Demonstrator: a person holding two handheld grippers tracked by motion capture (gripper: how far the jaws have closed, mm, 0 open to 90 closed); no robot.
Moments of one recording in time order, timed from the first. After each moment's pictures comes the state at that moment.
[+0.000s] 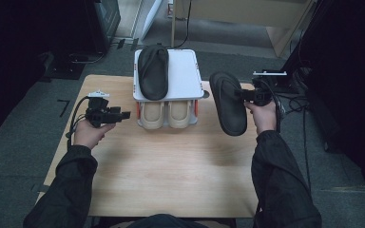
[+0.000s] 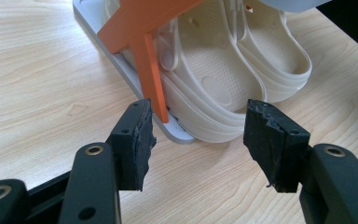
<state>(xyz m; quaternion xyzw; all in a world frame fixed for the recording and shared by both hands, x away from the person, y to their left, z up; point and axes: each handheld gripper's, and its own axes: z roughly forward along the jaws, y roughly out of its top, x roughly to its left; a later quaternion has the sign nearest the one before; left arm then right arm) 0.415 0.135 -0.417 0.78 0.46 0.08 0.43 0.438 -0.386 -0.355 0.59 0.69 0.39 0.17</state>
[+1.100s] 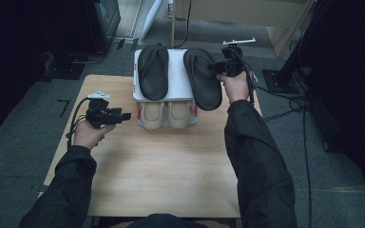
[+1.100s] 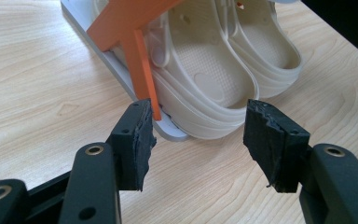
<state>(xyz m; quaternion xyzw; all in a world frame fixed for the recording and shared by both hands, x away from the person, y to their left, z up) 0.414 0.134 -0.421 0.78 0.44 0.07 0.43 0.502 -0.293 -0.299 0.56 0.71 0.40 0.17</state>
